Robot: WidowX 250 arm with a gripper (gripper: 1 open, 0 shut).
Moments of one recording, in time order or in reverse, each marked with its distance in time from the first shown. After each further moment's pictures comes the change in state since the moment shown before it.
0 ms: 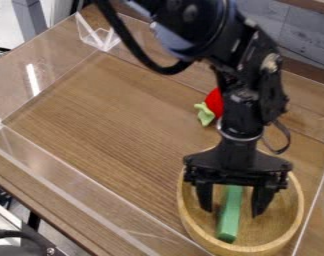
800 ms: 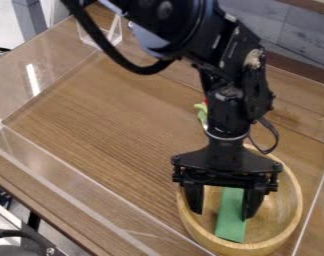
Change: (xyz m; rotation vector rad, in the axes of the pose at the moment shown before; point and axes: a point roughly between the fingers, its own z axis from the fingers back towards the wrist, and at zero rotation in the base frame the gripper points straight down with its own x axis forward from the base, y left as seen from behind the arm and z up) arm -0.007 0.015 0.001 -0.008 0.009 -0.063
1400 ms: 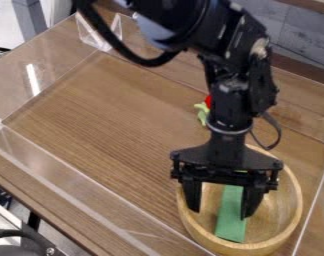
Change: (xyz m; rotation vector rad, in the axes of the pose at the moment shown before) arm -0.002 0.000 0.006 0.010 0.030 0.016
